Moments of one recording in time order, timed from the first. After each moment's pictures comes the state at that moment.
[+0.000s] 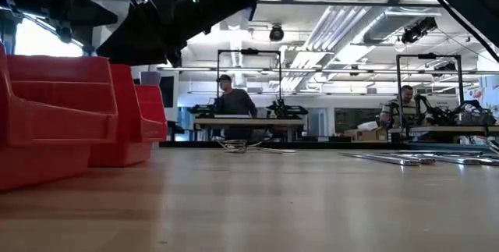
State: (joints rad) left arm -0.06 0.03 0.34 -0.36 -0.59 -0.21; right arm 0.03 2.34 2.00 -0.25 -0.22 -0.07
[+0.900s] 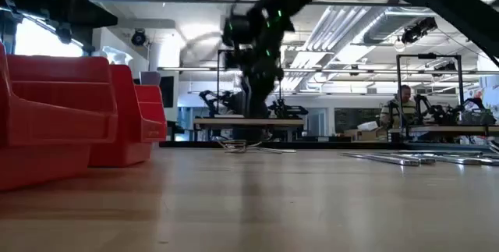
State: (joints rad) left arm -0.06 0.04 0.34 -0.37 -0.59 -0.21; right arm -0.38 2.26 1.98 -1.03 -0.12 -0.56
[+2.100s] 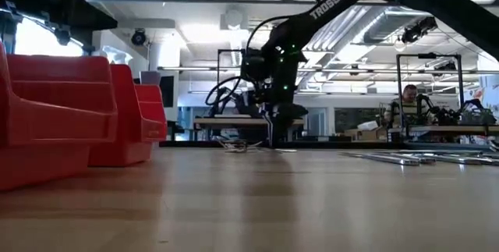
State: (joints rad) left arm -0.06 0.04 0.34 -0.39 -0.62 -0.23; right arm -0.47 2.26 1.77 -0.91 -0.04 -0.68
